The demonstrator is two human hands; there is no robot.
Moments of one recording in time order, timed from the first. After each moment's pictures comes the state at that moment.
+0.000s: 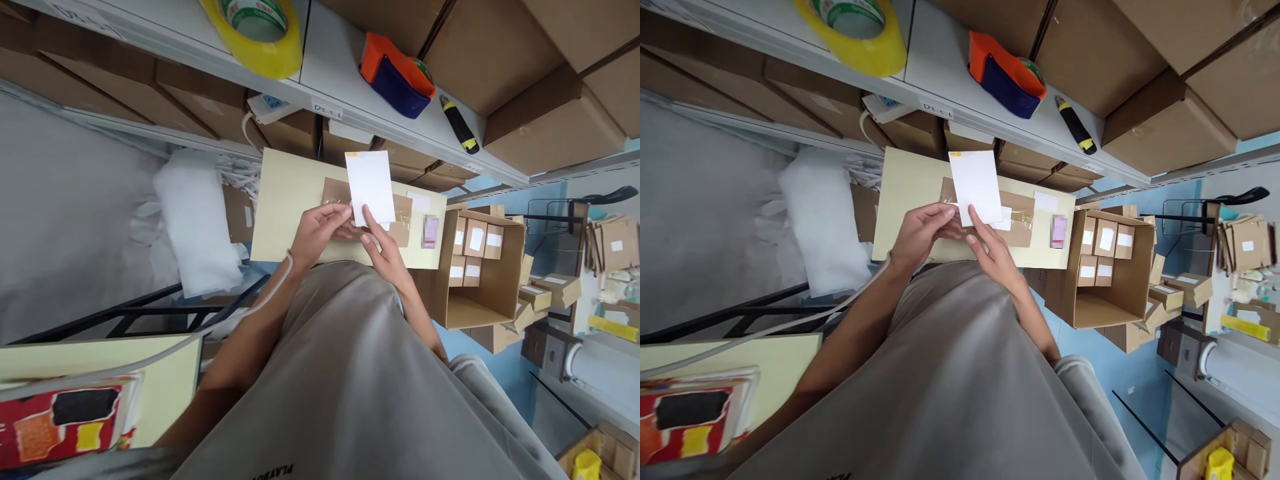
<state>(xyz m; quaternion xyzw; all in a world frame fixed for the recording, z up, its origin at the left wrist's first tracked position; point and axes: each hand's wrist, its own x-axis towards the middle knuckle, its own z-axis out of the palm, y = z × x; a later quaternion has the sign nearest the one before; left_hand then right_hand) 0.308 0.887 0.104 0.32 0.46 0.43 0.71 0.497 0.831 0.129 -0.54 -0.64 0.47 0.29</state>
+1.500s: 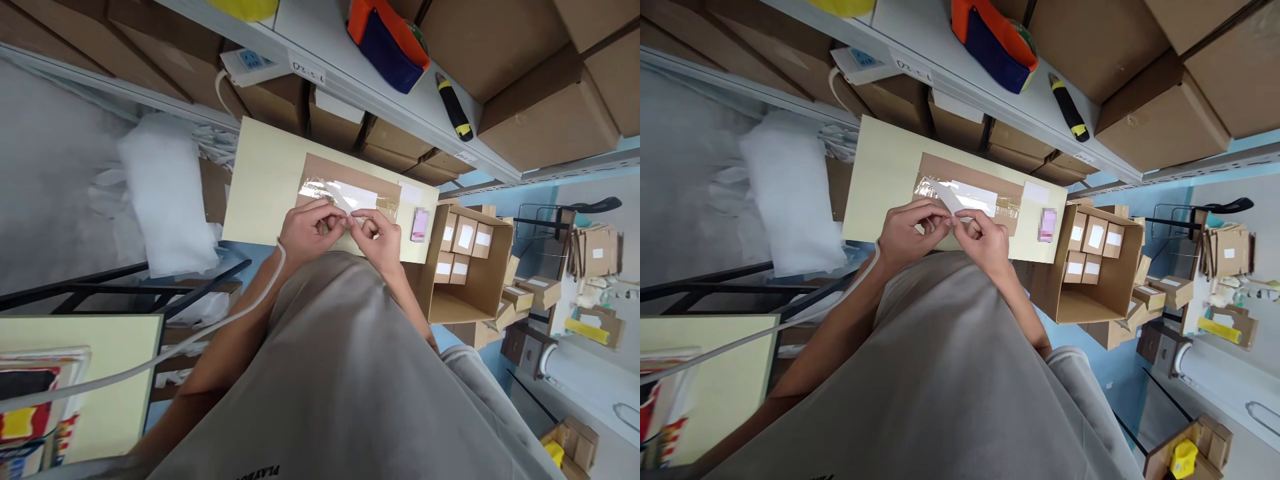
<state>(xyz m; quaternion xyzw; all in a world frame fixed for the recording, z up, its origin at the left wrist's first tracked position) 0.331 0.850 0.112 0.58 0.51 0.42 0.48 0.511 0.827 0.140 -0.64 -0.59 0.36 0.34</state>
